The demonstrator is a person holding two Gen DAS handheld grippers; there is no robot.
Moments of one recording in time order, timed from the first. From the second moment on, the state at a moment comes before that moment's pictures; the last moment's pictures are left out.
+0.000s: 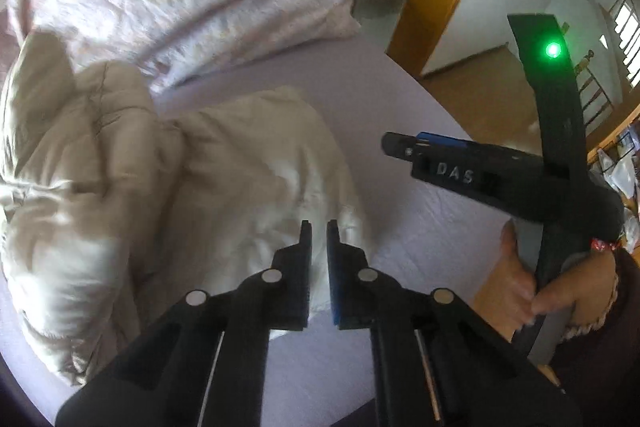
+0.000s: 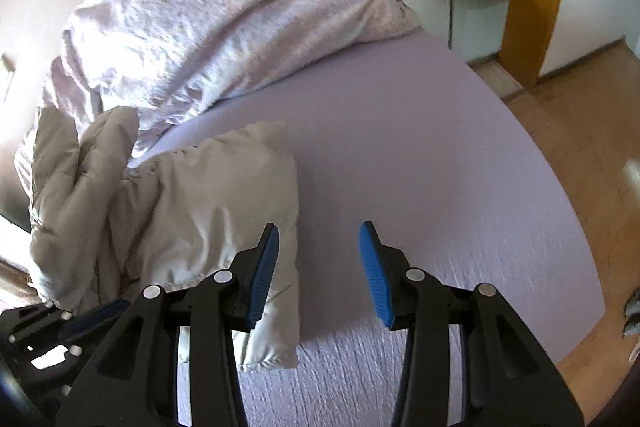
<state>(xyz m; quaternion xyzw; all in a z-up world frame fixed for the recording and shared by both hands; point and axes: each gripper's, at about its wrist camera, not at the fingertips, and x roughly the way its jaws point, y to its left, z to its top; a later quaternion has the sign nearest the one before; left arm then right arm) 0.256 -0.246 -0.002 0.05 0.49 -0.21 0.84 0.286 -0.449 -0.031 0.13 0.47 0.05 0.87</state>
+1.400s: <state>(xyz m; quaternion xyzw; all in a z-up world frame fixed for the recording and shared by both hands) 0.157 0.140 -0.023 -0.16 0.52 0.22 0.81 0.309 -0.210 -0.055 0.02 0.50 0.25 0.83</state>
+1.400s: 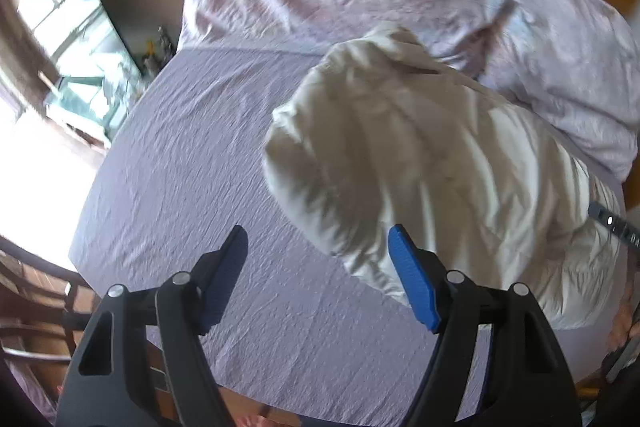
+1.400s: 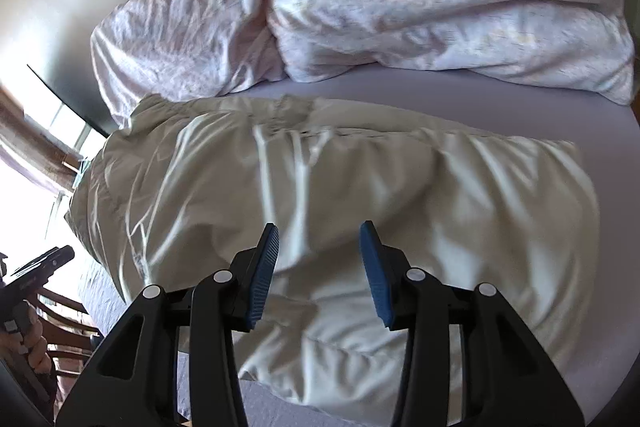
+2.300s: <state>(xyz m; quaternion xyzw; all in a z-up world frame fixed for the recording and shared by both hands) 0.218 0.186 -0.092 -0.23 0.54 0.21 0.78 0.299 -0.181 -0.100 -0.04 0.54 0.23 0.80</state>
